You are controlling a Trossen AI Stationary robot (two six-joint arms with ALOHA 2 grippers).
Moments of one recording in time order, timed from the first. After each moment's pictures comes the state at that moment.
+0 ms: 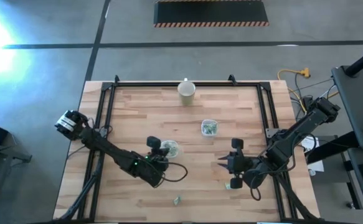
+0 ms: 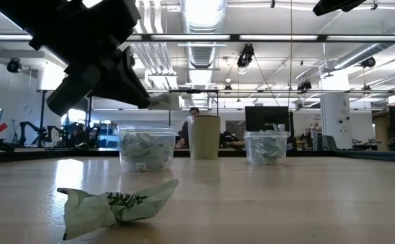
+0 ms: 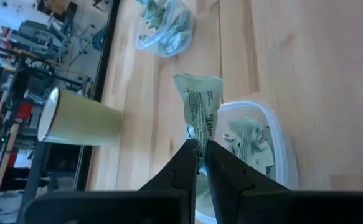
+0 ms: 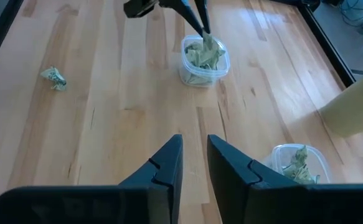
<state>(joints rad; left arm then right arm) -0.52 1.65 0.93 -0.30 -0.93 -0.04 0.70 1.33 1.01 -0.59 0.70 0.46</state>
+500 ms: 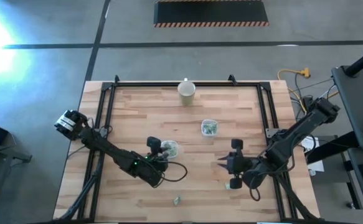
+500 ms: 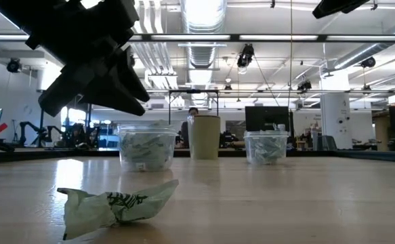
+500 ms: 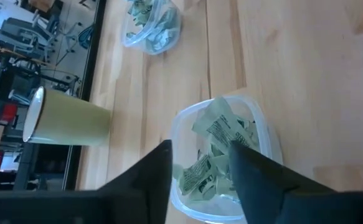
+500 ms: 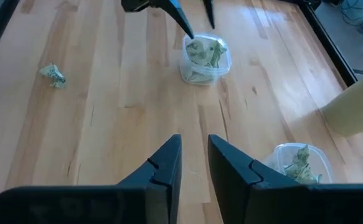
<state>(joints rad) -0.52 1.64 0.93 -0.32 -0.88 -0.05 0.70 1.34 1.00 -0.59 0.70 0.46</state>
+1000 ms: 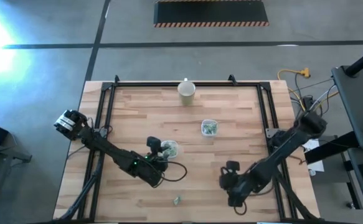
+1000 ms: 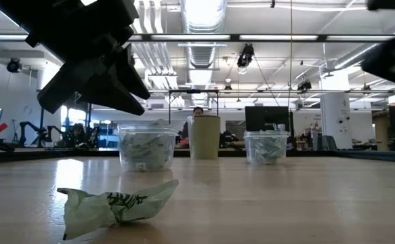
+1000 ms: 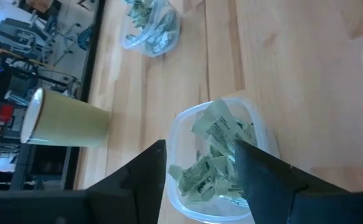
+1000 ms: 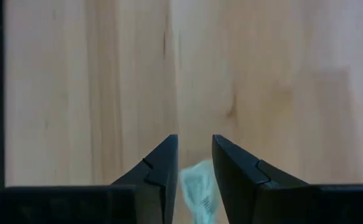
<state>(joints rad) -0.52 1.63 0.93 -0.32 -0.88 -0.05 0.75 1.65 1.00 -0.55 0.24 0.80</state>
